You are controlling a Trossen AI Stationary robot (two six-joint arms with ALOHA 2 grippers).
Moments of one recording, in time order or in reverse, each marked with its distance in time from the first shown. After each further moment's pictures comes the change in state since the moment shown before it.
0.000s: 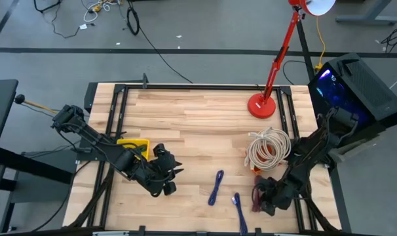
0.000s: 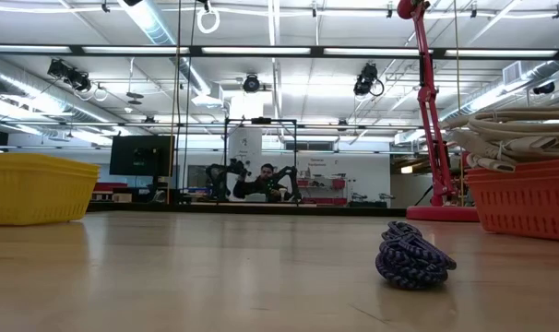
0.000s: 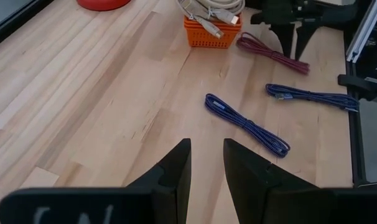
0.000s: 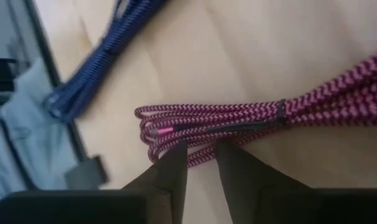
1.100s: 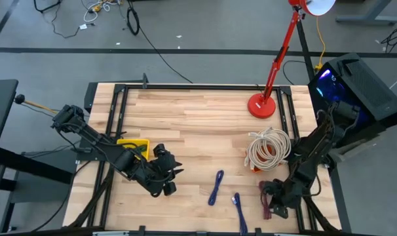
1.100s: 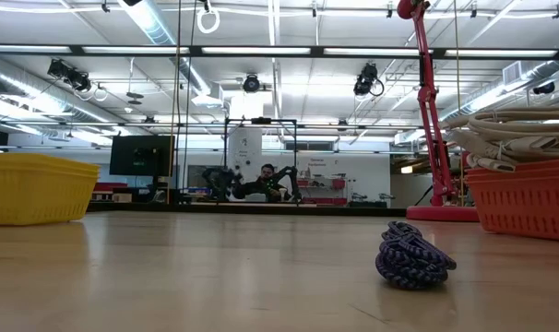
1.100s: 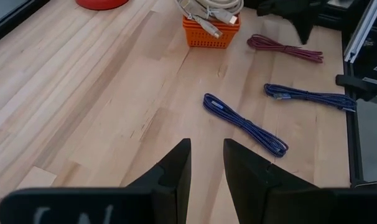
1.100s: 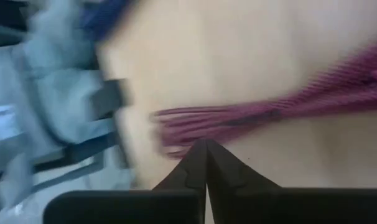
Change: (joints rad) left arm -0.001 0.000 0.000 0.003 0.005 -0.003; right arm 0.073 -0.163 -0.014 -0.021 -0.105 -0.053
